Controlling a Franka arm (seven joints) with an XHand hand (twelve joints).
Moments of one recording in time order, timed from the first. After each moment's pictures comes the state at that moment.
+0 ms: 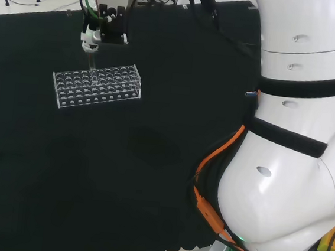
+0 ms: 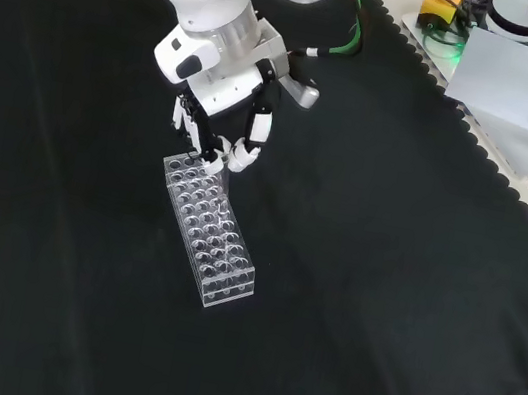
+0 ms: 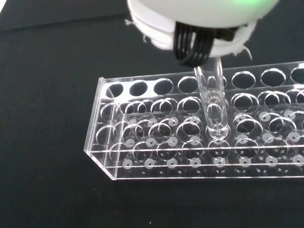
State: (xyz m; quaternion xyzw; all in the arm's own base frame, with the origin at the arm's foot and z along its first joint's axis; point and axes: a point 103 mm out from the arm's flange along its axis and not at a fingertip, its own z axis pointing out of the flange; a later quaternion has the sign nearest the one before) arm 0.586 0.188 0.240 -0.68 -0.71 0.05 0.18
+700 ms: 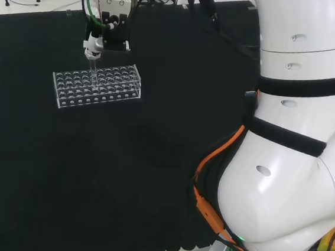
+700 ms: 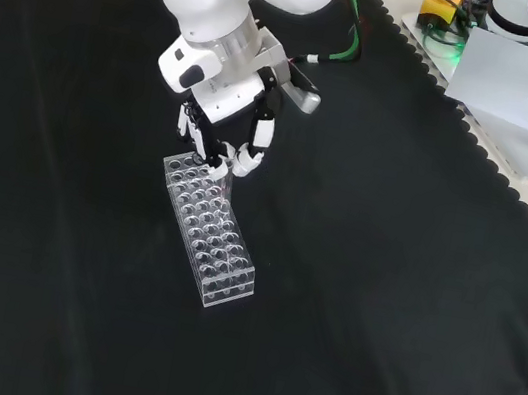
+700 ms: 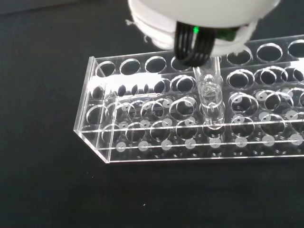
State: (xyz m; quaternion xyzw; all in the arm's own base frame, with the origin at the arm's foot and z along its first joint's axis) arm 0.579 0.184 0.223 -0.68 -0.71 0.05 0.19
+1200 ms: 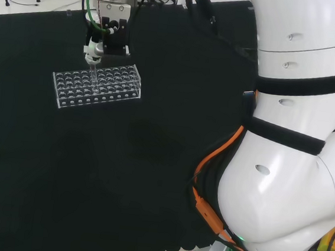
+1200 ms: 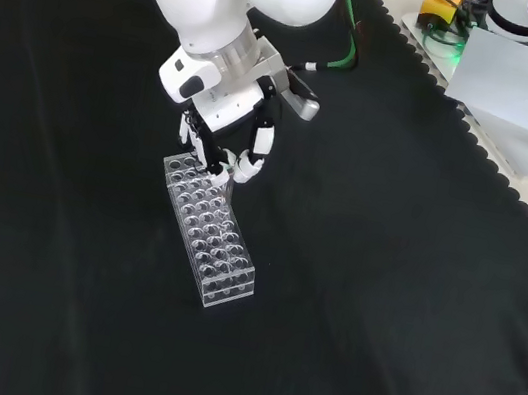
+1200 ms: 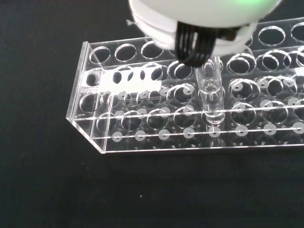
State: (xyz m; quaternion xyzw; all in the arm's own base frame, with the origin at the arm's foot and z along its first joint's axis) arm 0.579 0.185 0.210 -0.68 -0.71 0.06 0.19
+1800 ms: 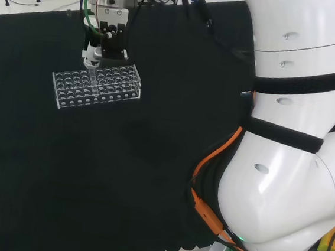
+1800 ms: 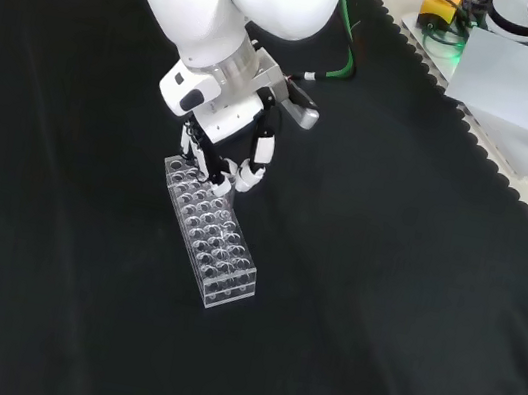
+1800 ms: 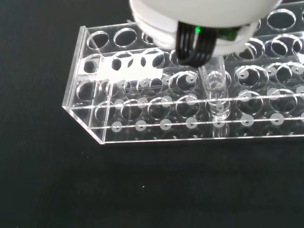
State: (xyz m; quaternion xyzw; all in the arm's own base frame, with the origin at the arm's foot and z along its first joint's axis) arm 0.579 0.190 0.196 -0.67 -0.71 0.07 0.20
